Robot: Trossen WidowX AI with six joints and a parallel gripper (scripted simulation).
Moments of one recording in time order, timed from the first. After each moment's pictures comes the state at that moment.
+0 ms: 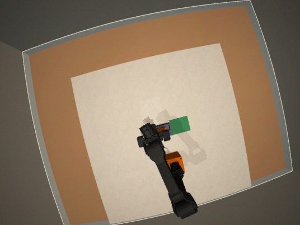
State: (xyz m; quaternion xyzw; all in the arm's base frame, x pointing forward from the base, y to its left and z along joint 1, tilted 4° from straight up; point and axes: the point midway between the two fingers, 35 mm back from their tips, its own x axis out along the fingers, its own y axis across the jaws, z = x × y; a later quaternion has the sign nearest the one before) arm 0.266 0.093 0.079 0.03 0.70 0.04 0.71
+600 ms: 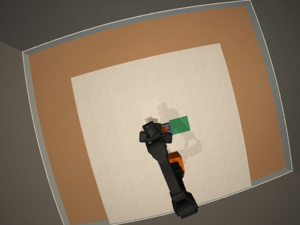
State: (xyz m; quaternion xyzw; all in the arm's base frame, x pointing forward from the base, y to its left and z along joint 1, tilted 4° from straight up) arm 0.270 0.080 0.079 0.13 0.70 -0.07 0.70
